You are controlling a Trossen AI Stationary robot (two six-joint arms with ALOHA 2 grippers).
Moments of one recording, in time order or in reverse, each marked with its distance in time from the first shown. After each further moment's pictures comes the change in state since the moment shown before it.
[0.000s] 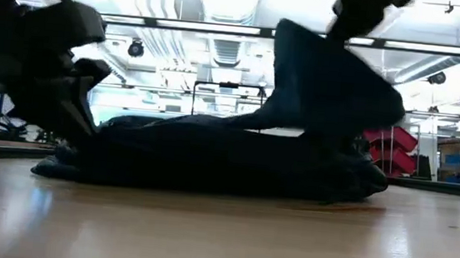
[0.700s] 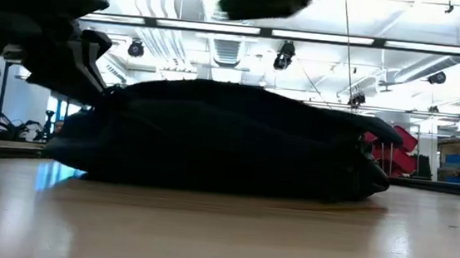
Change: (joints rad) left arm 0.007 -0.150 0.018 -0.072 -0.061 0.017; right arm -0.093 0.243 -0.018 0.825 0.089 -0.586
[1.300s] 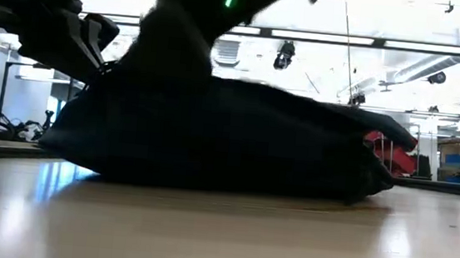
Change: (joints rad) left arm -0.003 -0.024 0.052 -0.025 0.110 0.045; right arm -0.037 0.459 0.458 -0.170 -0.049 -0.216
